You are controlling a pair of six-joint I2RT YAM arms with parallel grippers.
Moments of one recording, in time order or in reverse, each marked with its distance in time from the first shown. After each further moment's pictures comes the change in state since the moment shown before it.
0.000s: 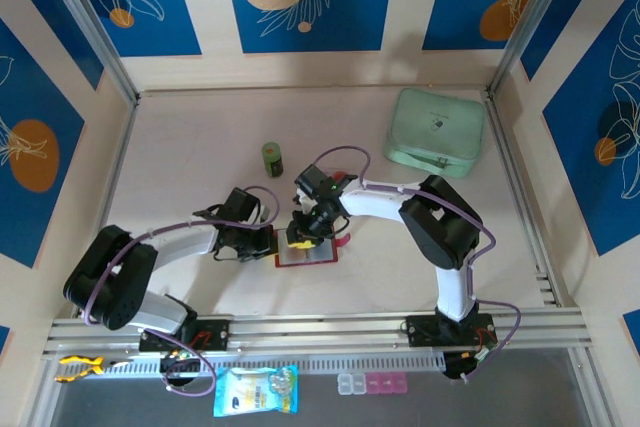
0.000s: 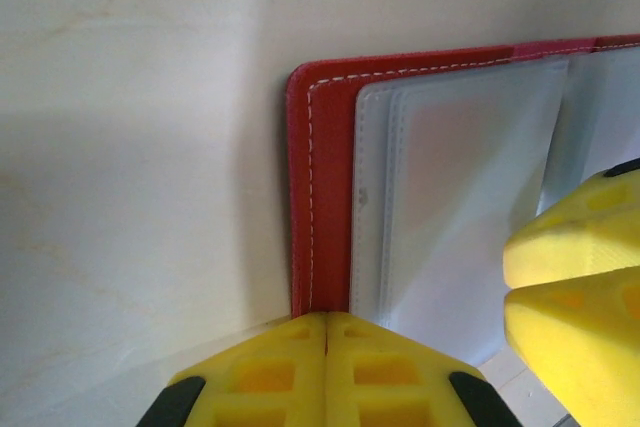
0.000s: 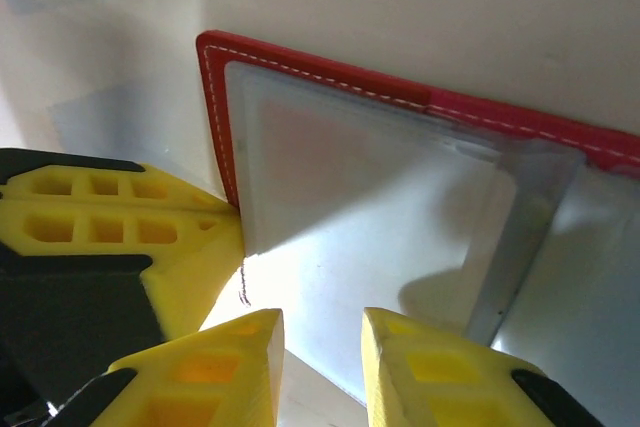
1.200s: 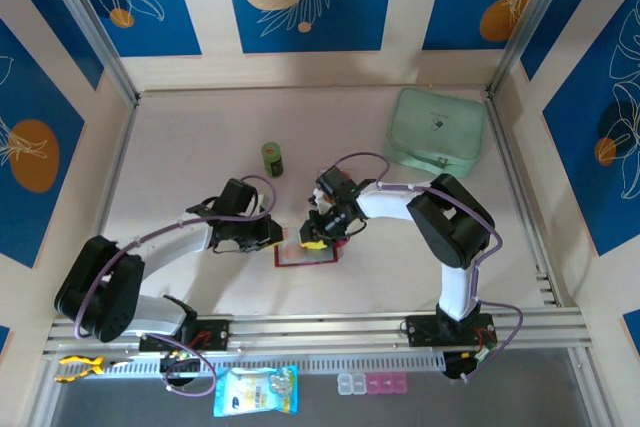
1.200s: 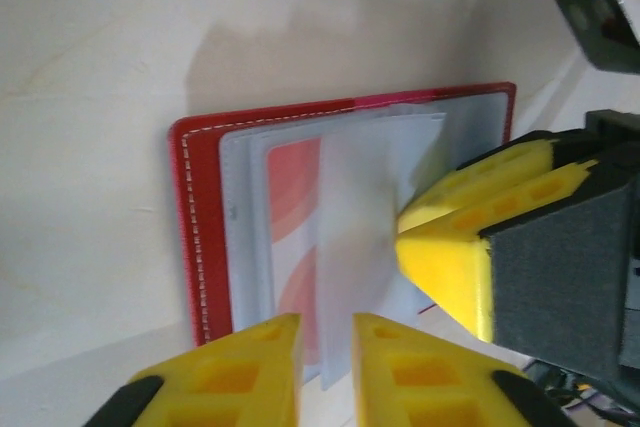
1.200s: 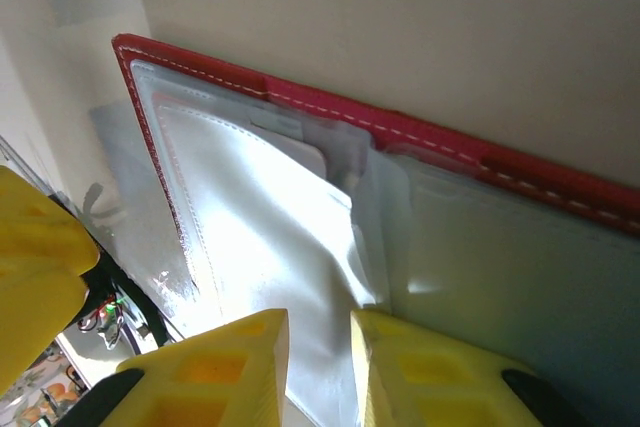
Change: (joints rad) left arm 0.005 -0.071 0.060 -0.025 0.042 -0.063; right arm -0.095 -0.043 -0.175 0.158 -0.115 -0.016
